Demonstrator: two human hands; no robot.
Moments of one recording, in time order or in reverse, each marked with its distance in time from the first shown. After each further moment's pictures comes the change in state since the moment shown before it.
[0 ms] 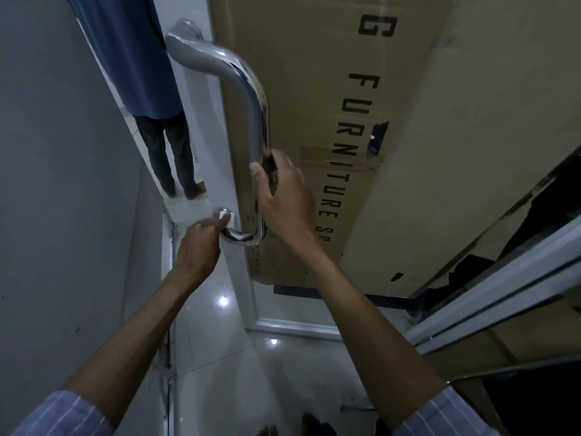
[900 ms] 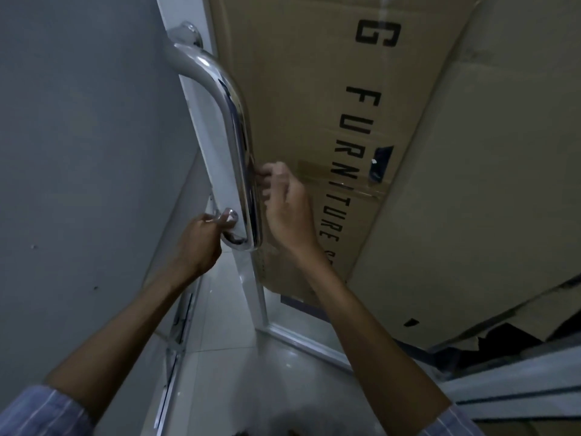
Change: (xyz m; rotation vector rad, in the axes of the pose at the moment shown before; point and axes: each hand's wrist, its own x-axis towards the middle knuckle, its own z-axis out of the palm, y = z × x) left_hand -0.003 0.040 -0.003 0.310 0.042 -0.042; right_hand 0.021 0.046 -0.019 0.440 -0.276 0.069
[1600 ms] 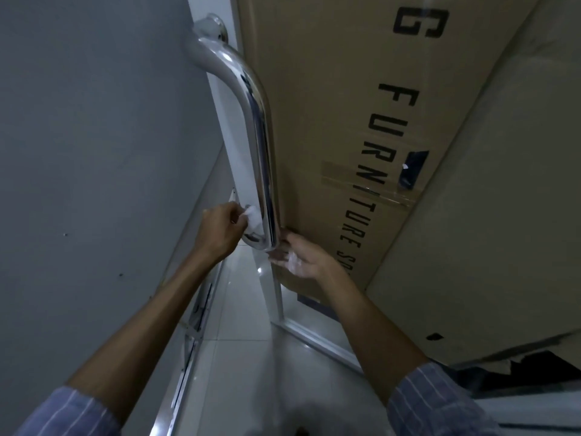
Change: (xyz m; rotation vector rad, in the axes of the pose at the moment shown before) left_hand 0.023 0.019 -0.007 -0.300 0.018 -0.411; right_hand 0.009 0.123 0.035 0.633 -0.461 0.984
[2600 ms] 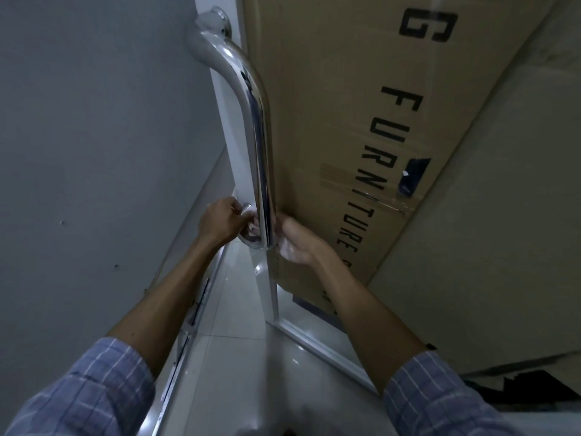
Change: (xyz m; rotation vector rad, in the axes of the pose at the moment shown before) left_hand 0.027 -0.010 0.016 -0.019 -0.075 -0.230; right_hand 0.030 -0.022 -0.003 -0.112 -0.175 -0.037
